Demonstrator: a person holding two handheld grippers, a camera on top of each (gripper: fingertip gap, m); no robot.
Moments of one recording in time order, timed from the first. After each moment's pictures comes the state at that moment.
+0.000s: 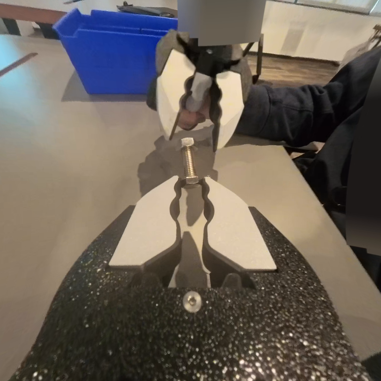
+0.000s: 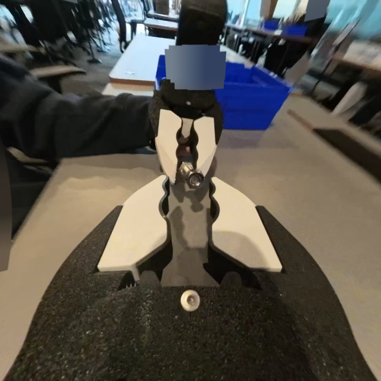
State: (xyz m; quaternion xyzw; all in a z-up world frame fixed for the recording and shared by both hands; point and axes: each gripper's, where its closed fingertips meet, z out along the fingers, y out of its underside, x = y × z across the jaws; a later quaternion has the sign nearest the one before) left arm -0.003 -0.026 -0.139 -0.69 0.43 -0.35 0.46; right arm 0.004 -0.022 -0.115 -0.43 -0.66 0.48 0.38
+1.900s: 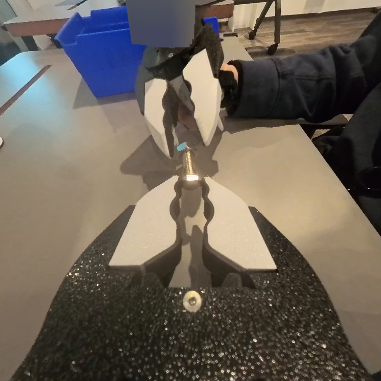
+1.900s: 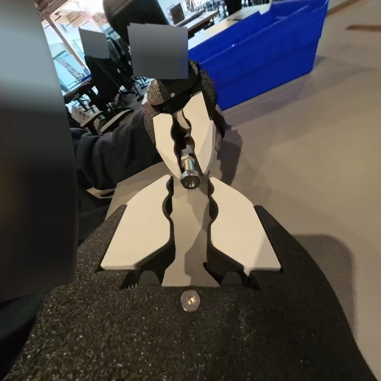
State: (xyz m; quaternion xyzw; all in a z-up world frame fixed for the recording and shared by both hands) left arm -0.003 -0.028 -0.144 -0.69 0.47 -0.28 0.47; right arm 0.007 -0.023 -0.128 -0.53 -0.59 0.58 0.20
